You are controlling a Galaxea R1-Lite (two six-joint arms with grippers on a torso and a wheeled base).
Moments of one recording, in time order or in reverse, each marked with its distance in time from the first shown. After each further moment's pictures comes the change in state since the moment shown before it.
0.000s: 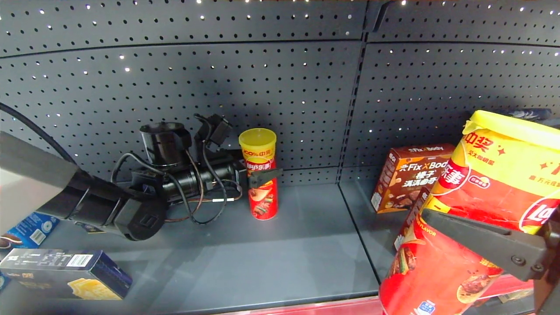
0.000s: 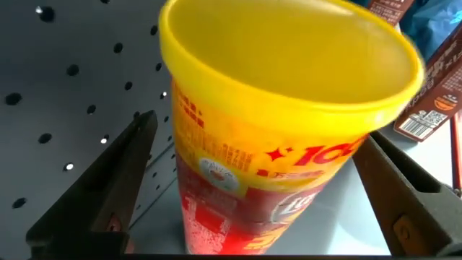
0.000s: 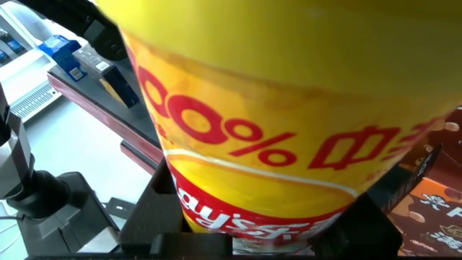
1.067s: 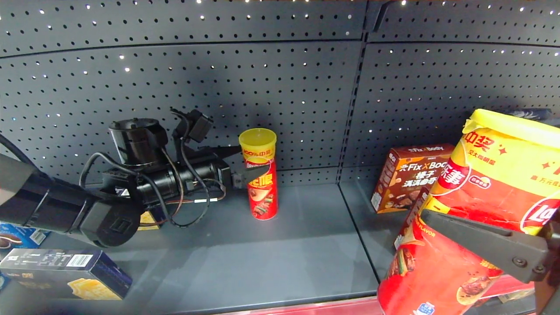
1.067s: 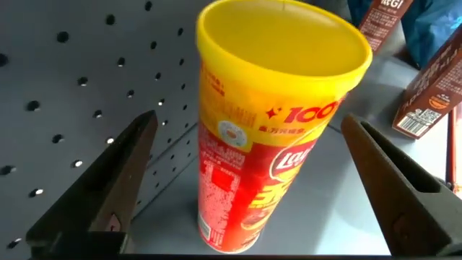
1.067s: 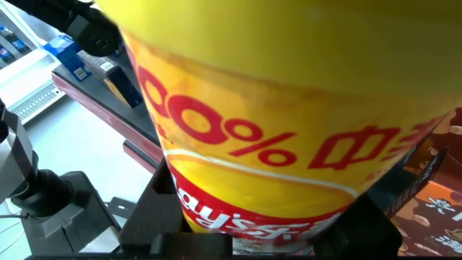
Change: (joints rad) left arm 0.044 -0.094 0.086 -0.002 -0.006 0.001; right arm 0.013 0.003 -0.005 -0.001 0.000 -0.001
